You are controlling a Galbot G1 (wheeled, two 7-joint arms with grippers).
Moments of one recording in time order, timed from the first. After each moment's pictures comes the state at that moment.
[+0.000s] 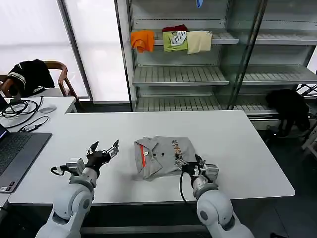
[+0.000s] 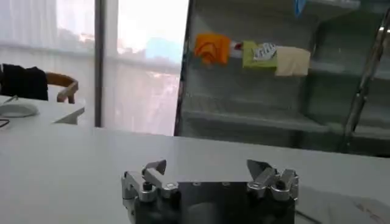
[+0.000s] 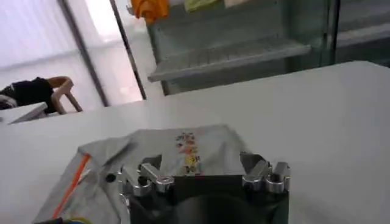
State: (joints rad) left arm 1.11 -1.22 -0.45 -2.00 -0.55 0.53 -0.23; right arm -1.07 1.29 0.14 2.04 0.64 -0.58 0.52
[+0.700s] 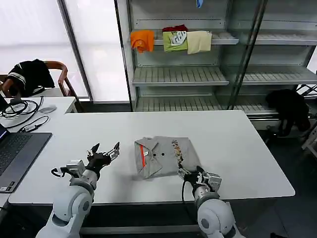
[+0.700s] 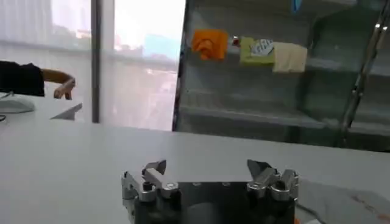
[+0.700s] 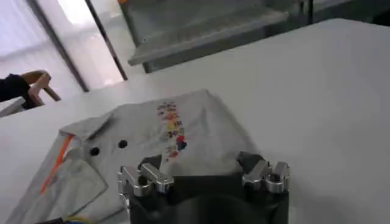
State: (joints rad) left arm 1.12 -1.22 -0.46 -2.00 -0.55 0.53 -0.22; right arm -1.15 1.33 0.19 2.03 0.70 -0.58 0.59
